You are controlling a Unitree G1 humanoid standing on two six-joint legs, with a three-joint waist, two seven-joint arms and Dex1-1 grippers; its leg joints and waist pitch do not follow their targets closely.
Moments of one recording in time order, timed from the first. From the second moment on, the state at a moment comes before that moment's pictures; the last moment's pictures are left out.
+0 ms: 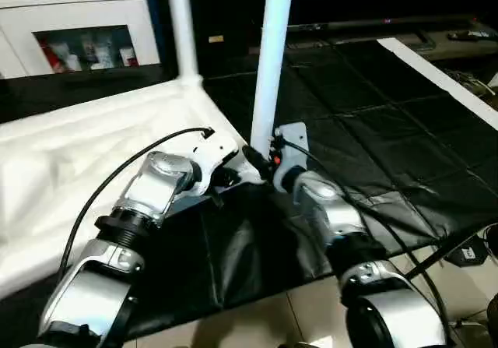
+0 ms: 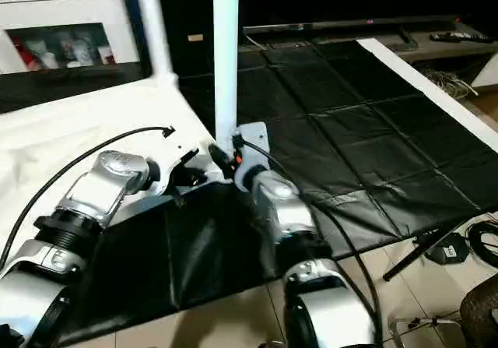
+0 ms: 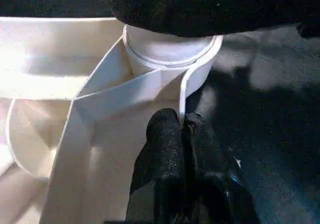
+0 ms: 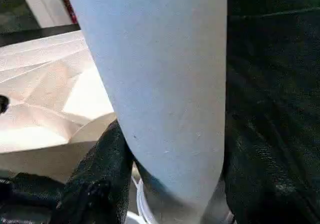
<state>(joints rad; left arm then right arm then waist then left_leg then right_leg) -0.74 0.26 -0.22 0.57 0.13 0.49 -0.85 -0.73 0.11 -0.05 0.87 0.11 0.05 0.35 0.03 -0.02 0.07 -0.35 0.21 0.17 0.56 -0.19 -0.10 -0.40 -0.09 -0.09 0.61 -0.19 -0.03</state>
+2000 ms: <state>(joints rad) -0.58 0.53 -0.34 0.47 0.03 -0.01 -1.37 -0.19 -0.42 -0.08 0.16 0.32 0.22 0.90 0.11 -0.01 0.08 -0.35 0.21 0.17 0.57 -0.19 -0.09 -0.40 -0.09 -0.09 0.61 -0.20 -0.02</state>
